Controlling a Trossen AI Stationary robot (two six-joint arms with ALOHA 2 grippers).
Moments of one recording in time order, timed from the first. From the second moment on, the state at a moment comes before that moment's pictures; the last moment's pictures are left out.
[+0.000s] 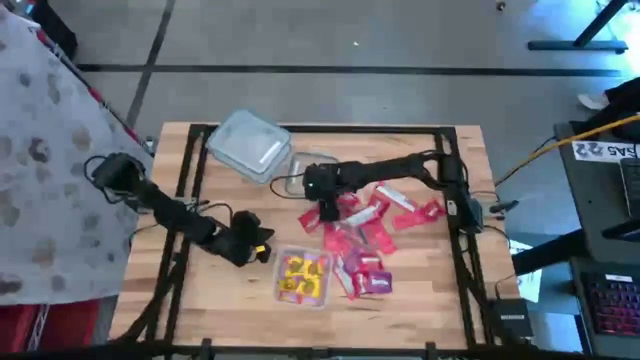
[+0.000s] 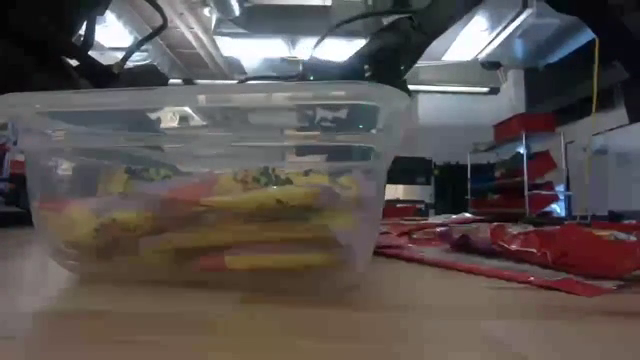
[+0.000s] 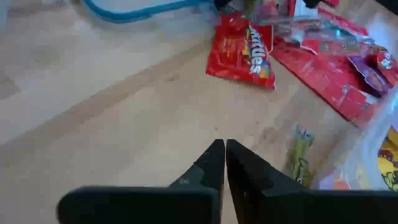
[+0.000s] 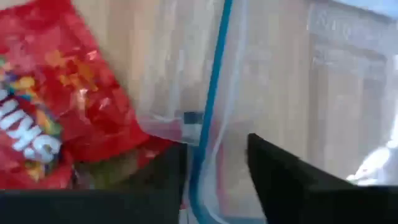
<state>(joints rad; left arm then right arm) -0.50 1.42 0.43 0.11 -0.76 -1.10 -0.18 2.13 1.47 -0.55 0.10 -0.23</state>
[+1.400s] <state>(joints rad) -0.50 1.42 0.43 0.12 -0.76 -1.10 -0.16 1.94 1.44 -0.55 0.04 -0.14</state>
